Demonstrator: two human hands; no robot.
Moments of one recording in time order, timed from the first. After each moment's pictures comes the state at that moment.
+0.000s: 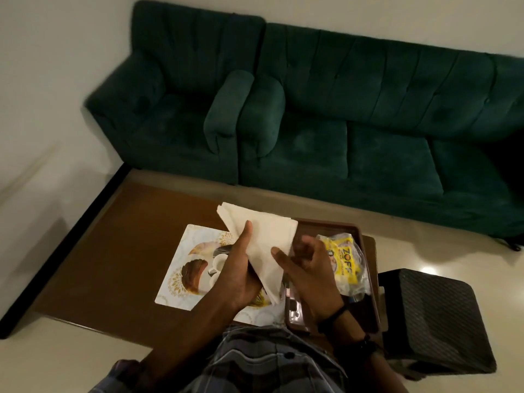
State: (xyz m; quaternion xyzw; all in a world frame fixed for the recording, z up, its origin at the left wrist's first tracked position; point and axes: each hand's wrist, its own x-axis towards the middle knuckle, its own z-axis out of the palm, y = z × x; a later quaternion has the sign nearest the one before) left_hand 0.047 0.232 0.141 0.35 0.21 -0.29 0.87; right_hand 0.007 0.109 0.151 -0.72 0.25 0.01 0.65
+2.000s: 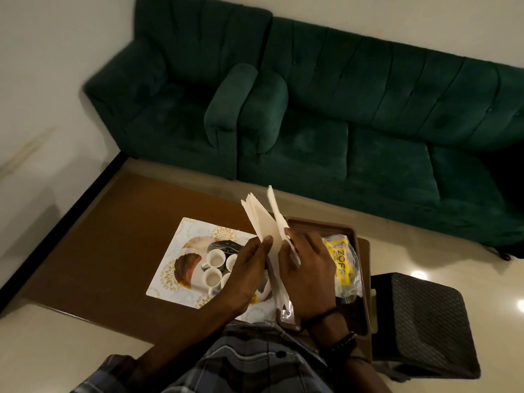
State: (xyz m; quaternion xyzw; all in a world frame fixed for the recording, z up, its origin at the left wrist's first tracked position) left_hand 0.038 0.215 0.122 0.63 0.11 -0.19 0.74; right_hand 0.013 0.105 0.145 -0.92 0.01 -0.24 0.30
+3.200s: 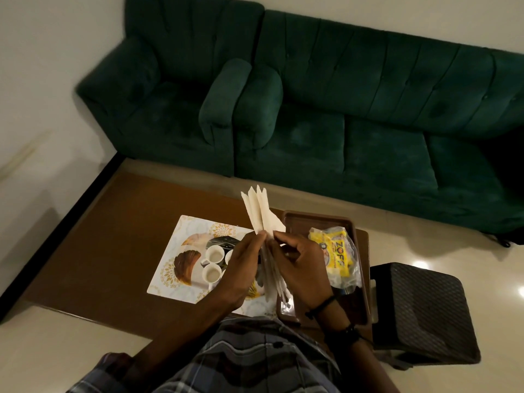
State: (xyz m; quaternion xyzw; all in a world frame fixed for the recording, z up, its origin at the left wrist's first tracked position) left_hand 0.032 0.216 0.122 0.66 0.10 -0.17 0.73; right_hand 0.009 0.098 0.134 -0.83 0.05 -0.07 0.55
